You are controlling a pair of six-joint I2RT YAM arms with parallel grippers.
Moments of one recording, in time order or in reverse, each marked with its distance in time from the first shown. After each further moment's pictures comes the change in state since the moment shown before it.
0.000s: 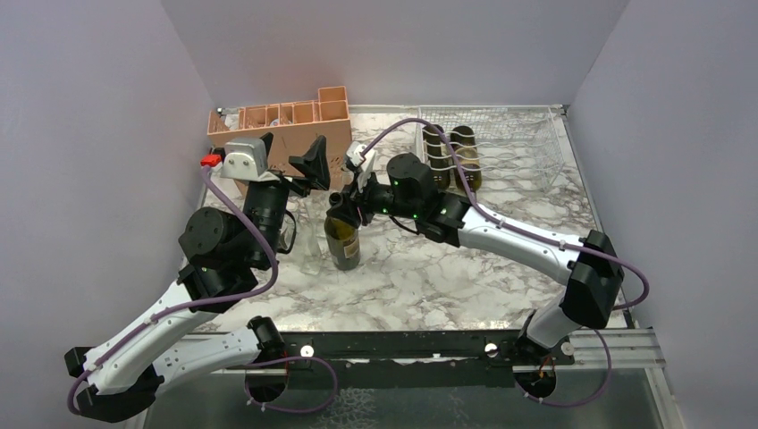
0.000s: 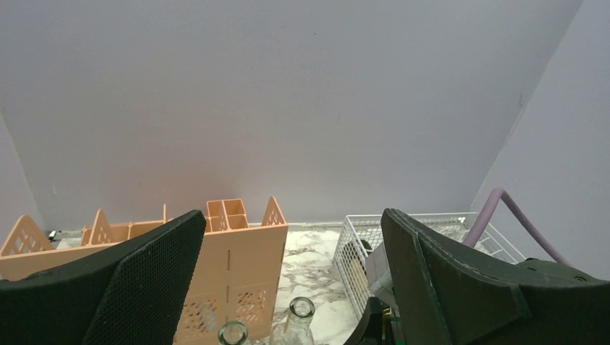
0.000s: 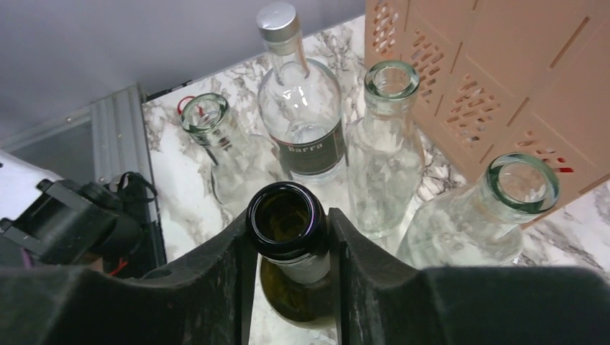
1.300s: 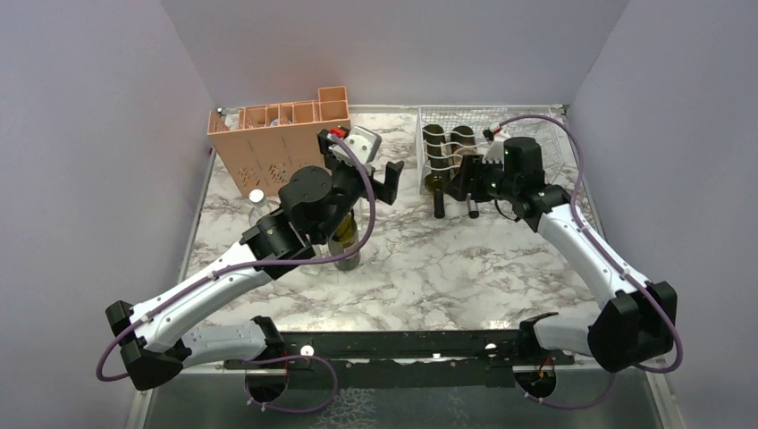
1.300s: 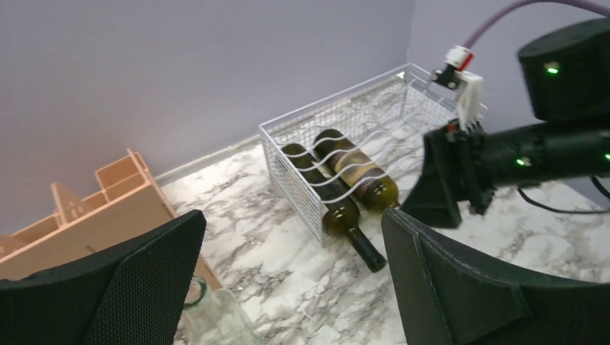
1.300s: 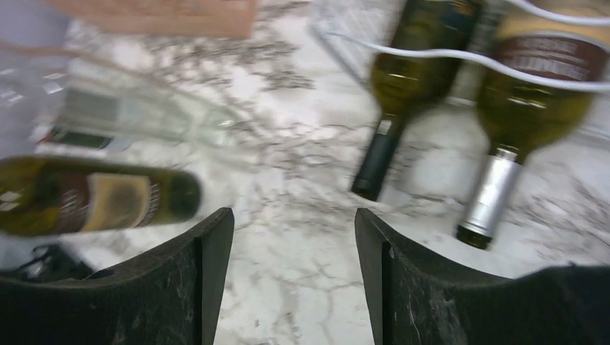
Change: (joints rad) left arm 0.000 0.320 0.093 -0.174 0.312 -0.077; right arm -0.695 -0.298 -0.287 -0.390 -0.005 0.216
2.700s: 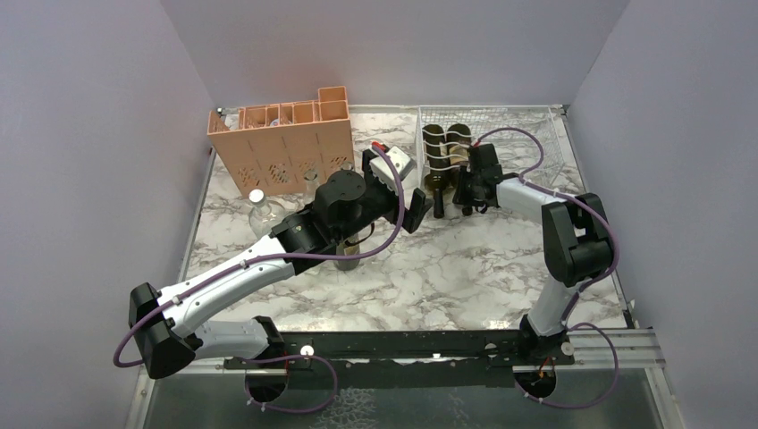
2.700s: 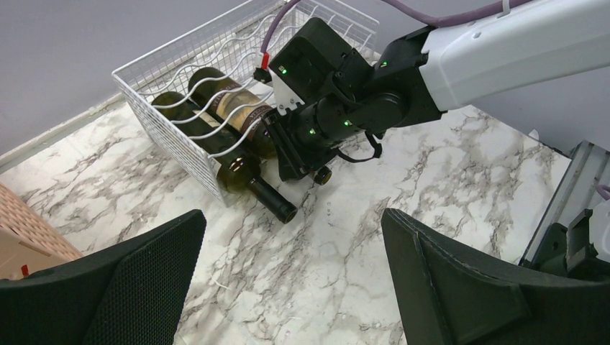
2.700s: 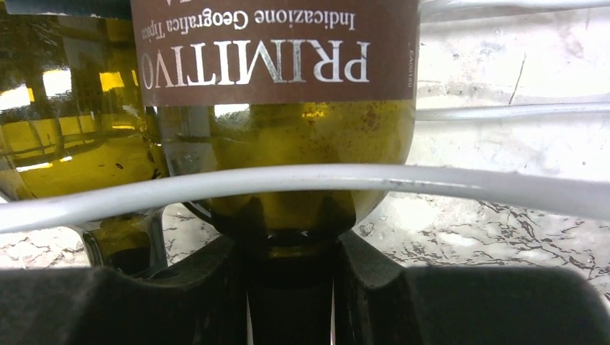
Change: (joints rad) left arm 0.000 0.093 -0.076 0.005 0.312 -0.126; right arm 0.005 0.510 0.064 0.144 0.344 0.043
